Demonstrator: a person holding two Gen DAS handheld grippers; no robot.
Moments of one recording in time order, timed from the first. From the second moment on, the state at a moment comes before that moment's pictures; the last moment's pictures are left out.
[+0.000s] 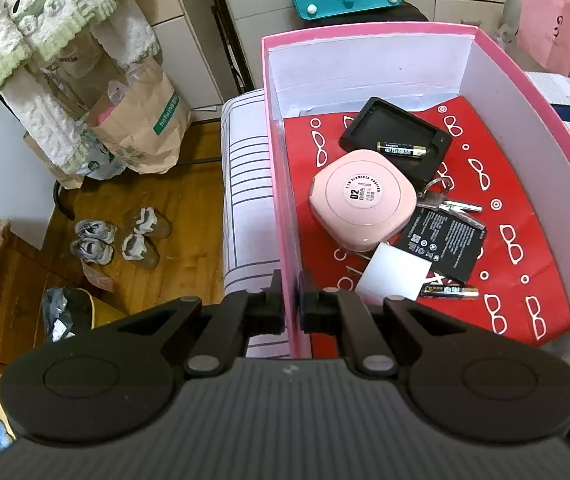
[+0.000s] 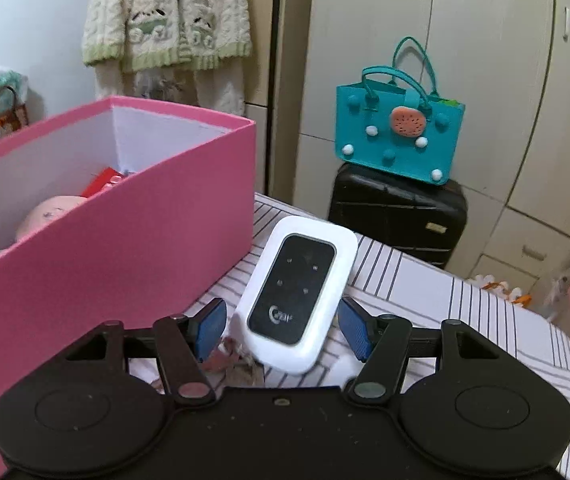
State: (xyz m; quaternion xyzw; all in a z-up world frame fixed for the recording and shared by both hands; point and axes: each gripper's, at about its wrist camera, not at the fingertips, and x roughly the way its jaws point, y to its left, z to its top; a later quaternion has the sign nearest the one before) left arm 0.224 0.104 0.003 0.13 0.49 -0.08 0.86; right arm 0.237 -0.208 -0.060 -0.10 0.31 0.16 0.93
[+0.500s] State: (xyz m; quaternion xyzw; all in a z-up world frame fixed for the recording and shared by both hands) left arm 0.216 0.113 0.015 0.12 0.46 -0.12 0.87; right arm 0.251 -0.180 -0.073 -0.18 0.29 0.10 0.94
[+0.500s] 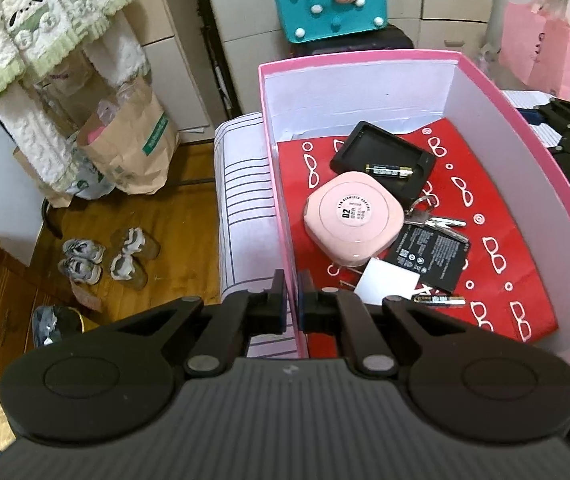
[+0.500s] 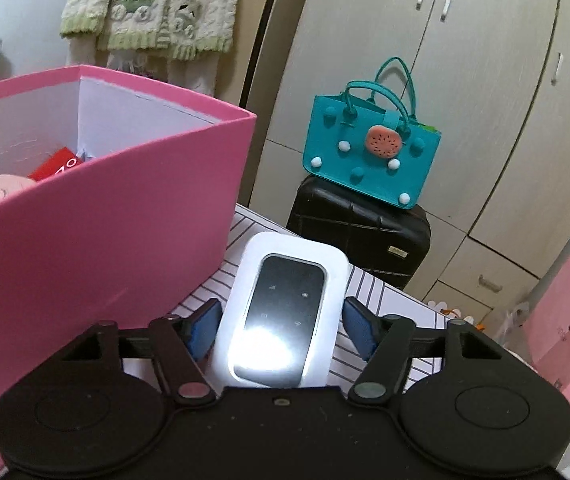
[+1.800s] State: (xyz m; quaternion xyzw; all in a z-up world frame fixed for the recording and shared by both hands) left arm 0.215 0.114 0.016 0.16 0.45 -0.17 0.86; right arm 0.156 -0.133 0.053 -0.12 0.23 0.28 0.92
